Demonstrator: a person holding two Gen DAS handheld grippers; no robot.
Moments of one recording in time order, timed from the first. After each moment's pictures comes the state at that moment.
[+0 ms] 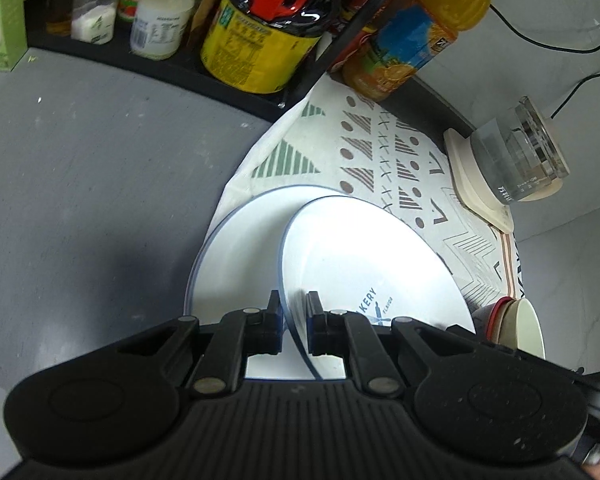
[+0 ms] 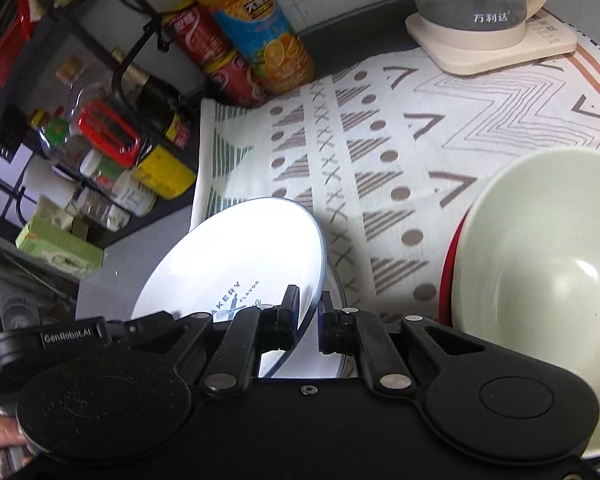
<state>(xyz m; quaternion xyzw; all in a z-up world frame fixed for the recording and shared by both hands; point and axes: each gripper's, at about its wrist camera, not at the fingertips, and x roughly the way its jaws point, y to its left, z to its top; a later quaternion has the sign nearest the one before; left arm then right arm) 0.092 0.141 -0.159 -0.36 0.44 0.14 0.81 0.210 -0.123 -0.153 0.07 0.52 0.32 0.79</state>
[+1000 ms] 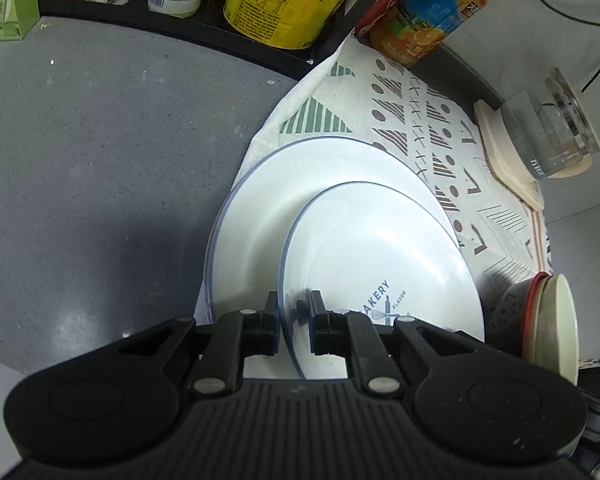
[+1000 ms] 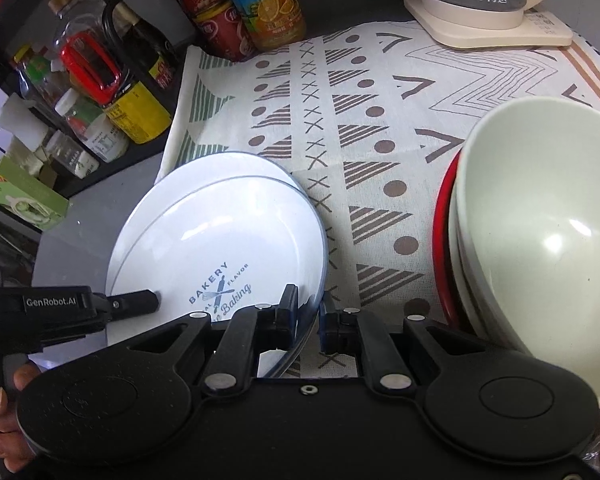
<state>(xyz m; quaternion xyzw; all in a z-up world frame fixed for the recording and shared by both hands) 0.091 0.134 -0.183 -0.35 0.48 0.16 0.79 0.187 -0.114 -0.173 0.00 0.53 0.30 0.79</state>
